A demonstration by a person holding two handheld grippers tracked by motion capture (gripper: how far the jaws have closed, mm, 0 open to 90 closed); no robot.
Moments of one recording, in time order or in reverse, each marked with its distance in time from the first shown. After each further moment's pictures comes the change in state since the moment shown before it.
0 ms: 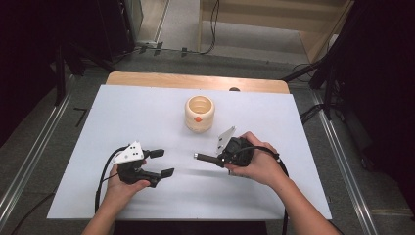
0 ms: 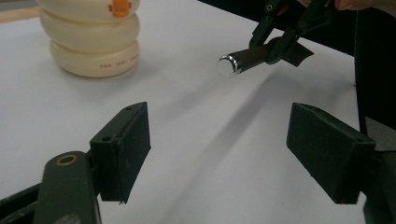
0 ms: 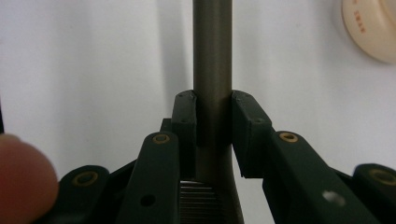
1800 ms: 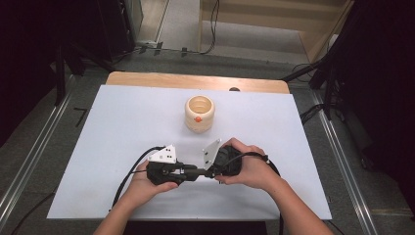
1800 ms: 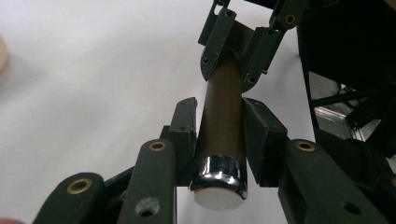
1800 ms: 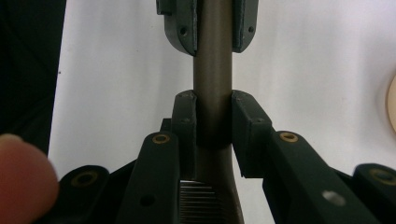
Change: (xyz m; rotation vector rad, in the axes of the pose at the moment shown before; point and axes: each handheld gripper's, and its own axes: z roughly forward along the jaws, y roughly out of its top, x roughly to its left) left arm -0.021 0.017 0.059 0.149 -0.256 0.089; right arm 0.030 0.027 0.004 -0.019 0.061 -0.214
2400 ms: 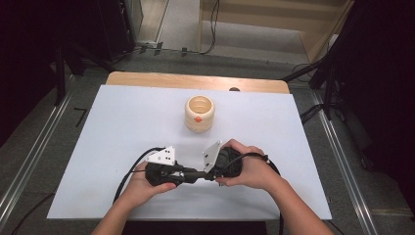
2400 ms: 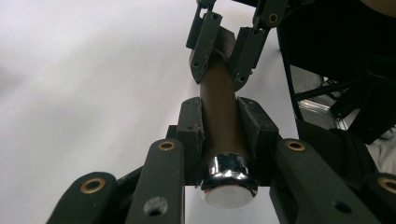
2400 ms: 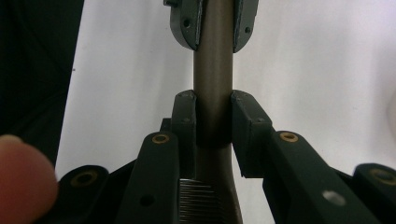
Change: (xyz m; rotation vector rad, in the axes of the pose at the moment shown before) left arm -0.002 -0.001 -0.003 0.000 -0.051 0.037; right arm 0.003 0.000 0.000 -0.018 0.031 -0.039
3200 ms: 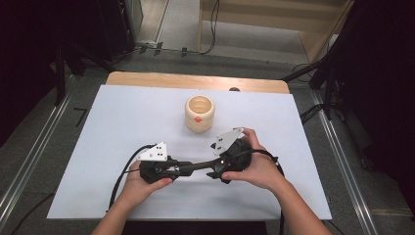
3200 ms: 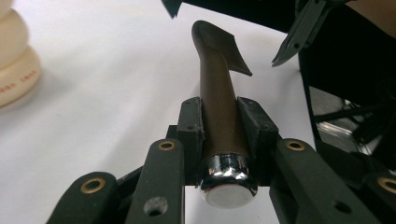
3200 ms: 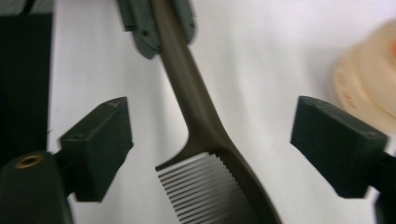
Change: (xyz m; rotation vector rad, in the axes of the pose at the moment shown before) left arm 0.003 -0.004 -0.015 -0.089 0.114 -0.037; right arm -0.011 -0.022 -0.019 -0.219 -0.126 0.238
